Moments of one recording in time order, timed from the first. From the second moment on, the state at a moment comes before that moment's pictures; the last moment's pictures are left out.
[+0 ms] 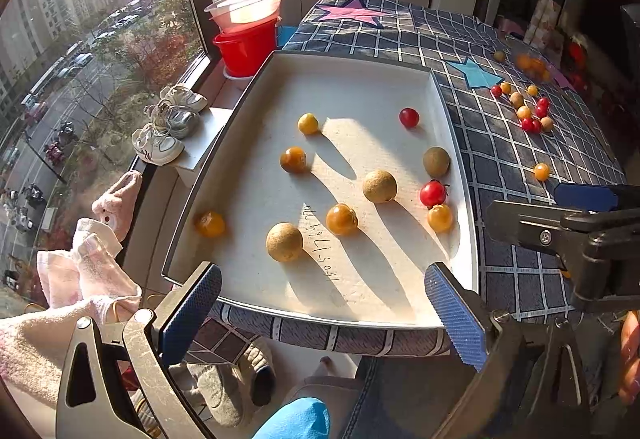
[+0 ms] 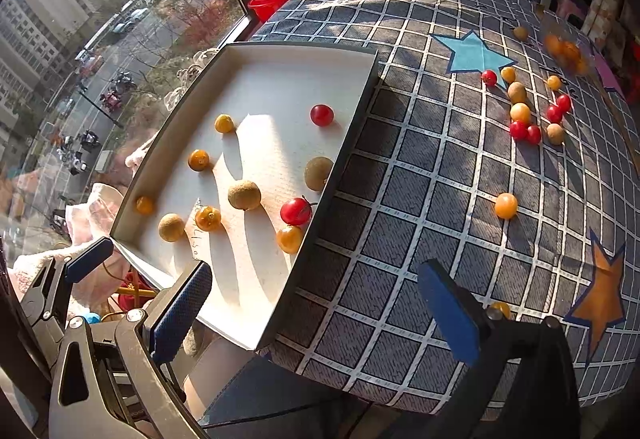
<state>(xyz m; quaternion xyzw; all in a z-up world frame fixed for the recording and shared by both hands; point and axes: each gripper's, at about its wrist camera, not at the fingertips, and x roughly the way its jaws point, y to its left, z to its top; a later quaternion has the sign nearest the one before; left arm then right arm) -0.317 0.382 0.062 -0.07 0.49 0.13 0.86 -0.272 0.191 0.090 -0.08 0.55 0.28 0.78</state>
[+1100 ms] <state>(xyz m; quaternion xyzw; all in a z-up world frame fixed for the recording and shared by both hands) -0.318 0.376 0.058 -0.08 0.49 0.12 0.86 -0.277 0.195 0.084 -0.09 0.56 0.29 0.78</state>
